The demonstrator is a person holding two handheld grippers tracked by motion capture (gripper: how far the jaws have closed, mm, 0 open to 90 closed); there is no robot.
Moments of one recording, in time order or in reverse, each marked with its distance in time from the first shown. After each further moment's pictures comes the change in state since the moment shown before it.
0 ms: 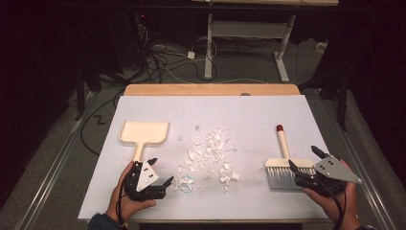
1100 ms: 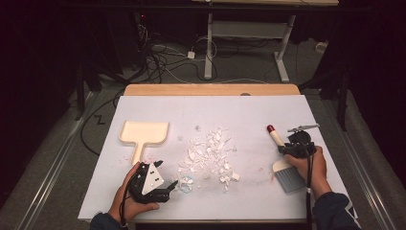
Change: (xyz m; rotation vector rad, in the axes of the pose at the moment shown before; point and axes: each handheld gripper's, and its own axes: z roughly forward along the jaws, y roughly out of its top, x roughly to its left) left arm -0.011 0.004 0.004 0.017 -0.043 0.072; right arm -0.031 -0.006 0.137 0.549 0.174 0.283
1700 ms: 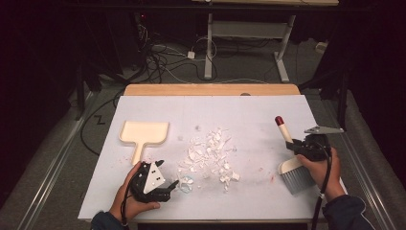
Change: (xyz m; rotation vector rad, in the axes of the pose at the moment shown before) left arm 0.001 0.002 0.003 0.003 -0.005 0.001; right arm -0.018 -0.016 -0.043 -0.227 0.084 -0.008
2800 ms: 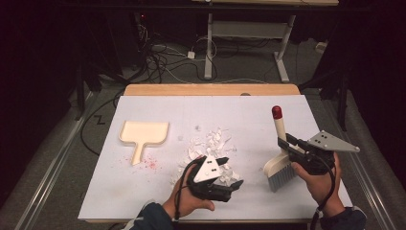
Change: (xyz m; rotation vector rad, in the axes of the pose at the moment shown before) left arm -0.078 0.139 0.041 -0.256 -0.374 -0.118; right arm 0.085 0.018 -0.070 -0.355 0.064 -0.151
